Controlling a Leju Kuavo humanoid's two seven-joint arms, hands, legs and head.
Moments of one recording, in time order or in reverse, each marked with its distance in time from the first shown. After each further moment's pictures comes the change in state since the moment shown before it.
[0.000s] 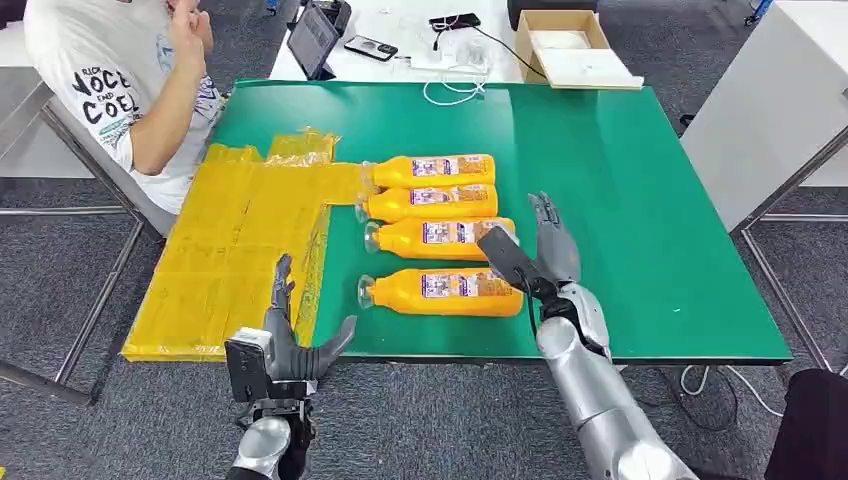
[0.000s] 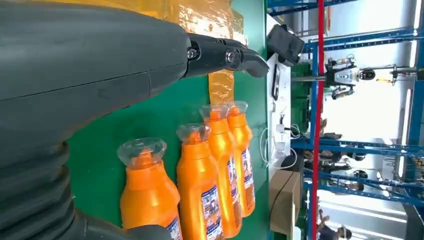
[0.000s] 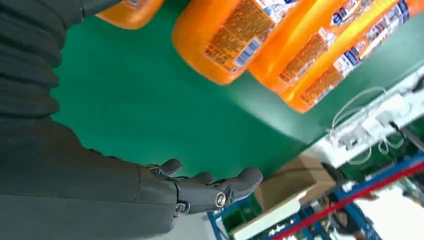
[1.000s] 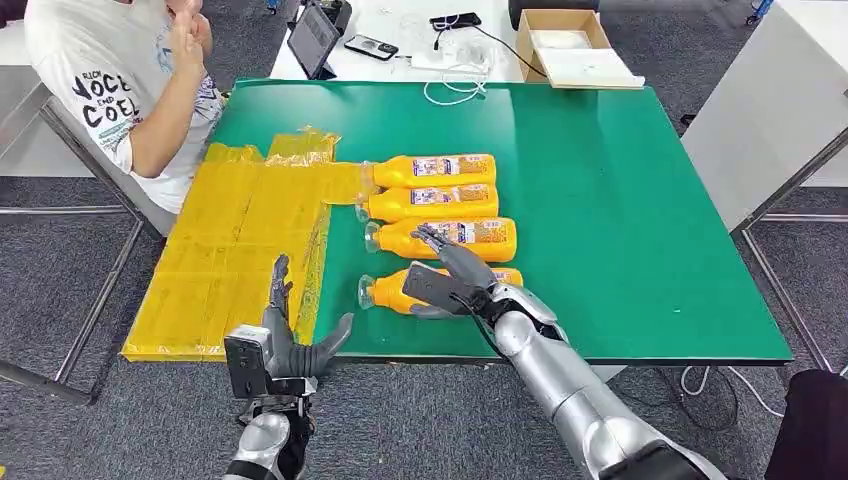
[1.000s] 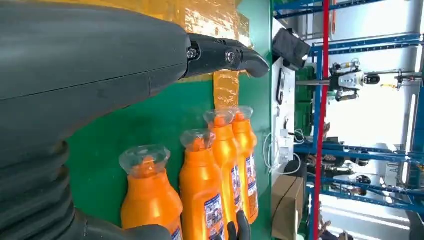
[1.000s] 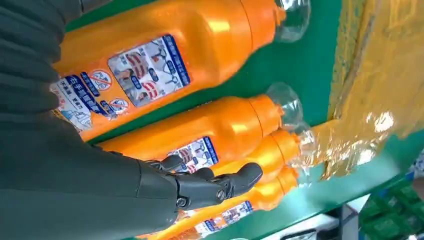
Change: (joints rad) left arm -0.029 -0.002 0.034 0.061 0.018 -0.006 -0.032; right arm -0.091 0.011 0.331 0.126 -0.231 0.352 -0.184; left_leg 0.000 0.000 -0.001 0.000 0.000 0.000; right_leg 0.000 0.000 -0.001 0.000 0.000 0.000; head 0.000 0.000
